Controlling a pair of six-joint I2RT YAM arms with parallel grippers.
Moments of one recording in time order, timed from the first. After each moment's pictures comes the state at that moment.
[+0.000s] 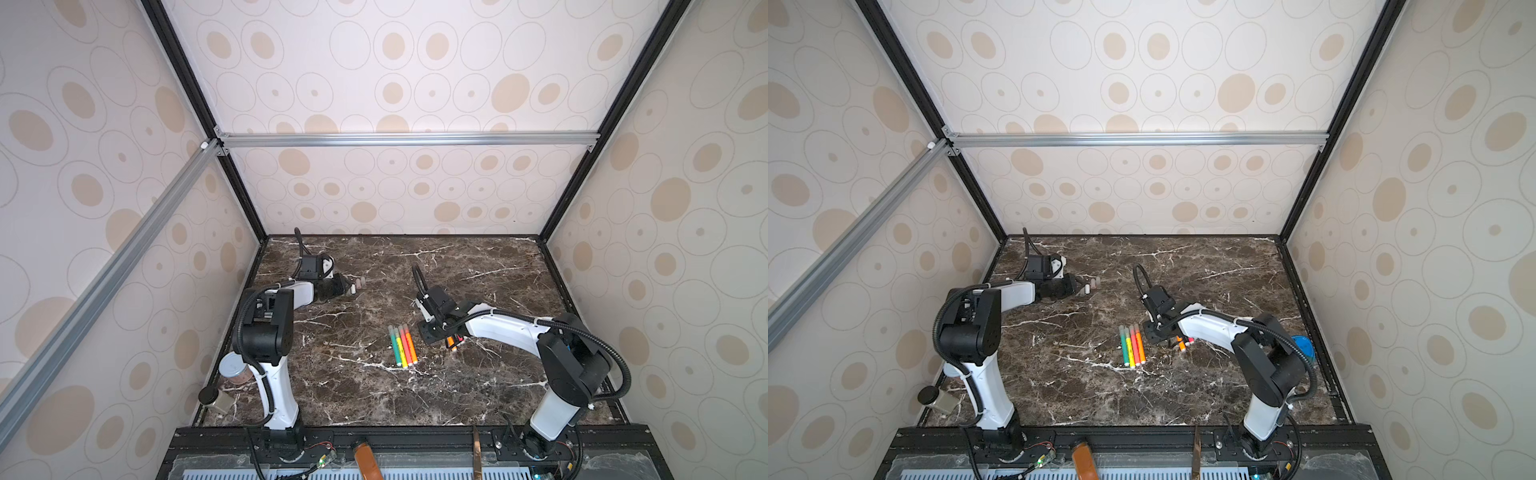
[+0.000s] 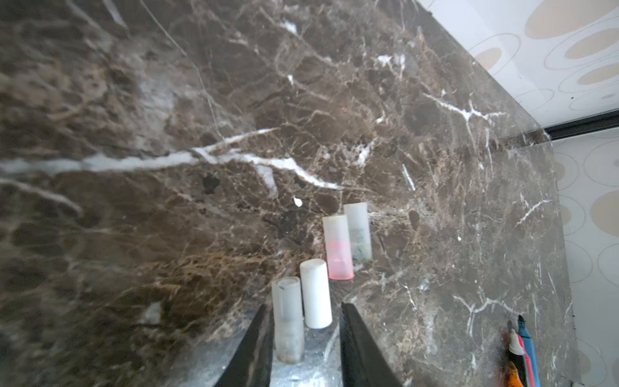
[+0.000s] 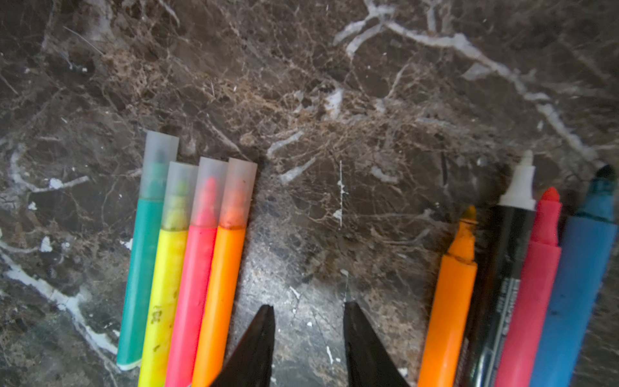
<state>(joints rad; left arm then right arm) -0.05 1.93 1.15 -0.05 0.41 -0.39 0.73 1.73 1.07 -0.50 0.03 0.32</state>
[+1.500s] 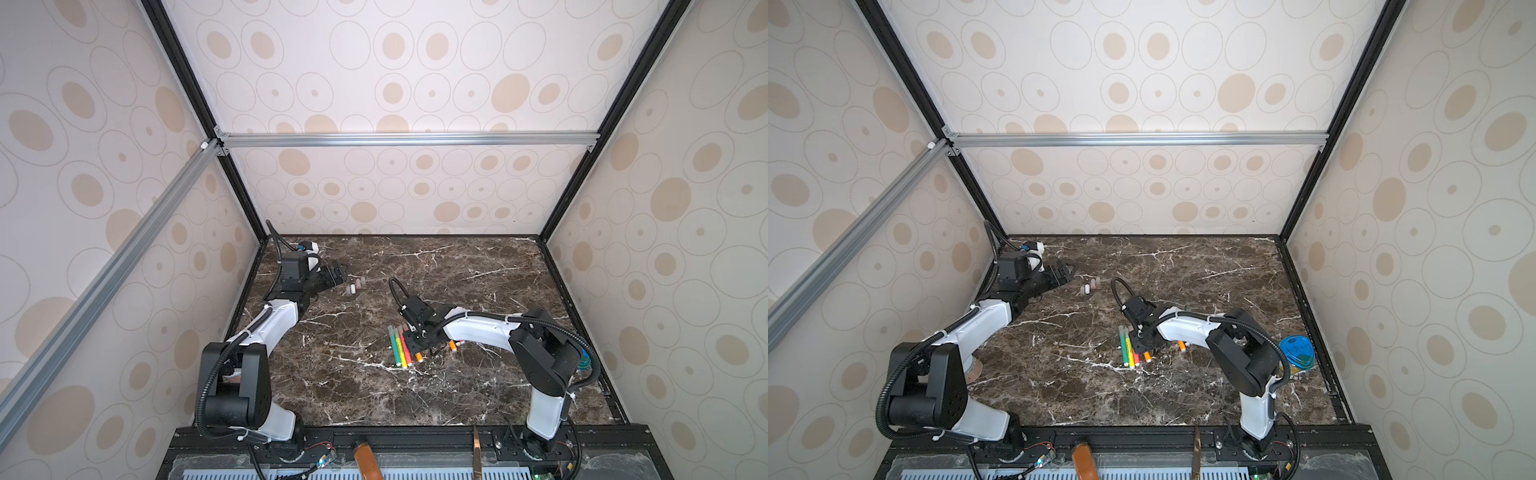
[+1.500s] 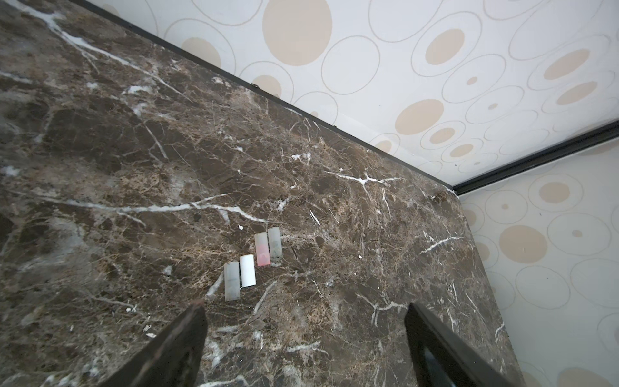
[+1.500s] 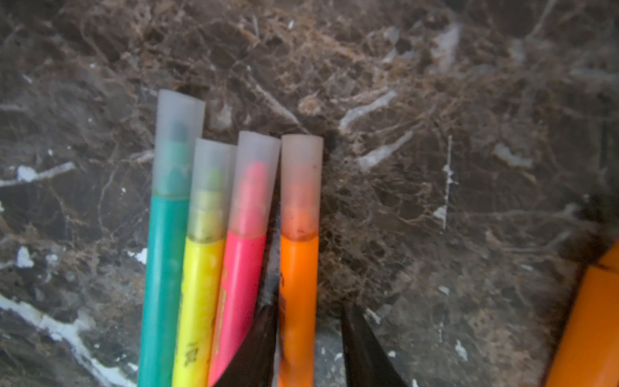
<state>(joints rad) -0.05 1.49 0.94 0.04 0.38 -0.49 0.83 1.87 1.17 -0.55 0.06 0.42</state>
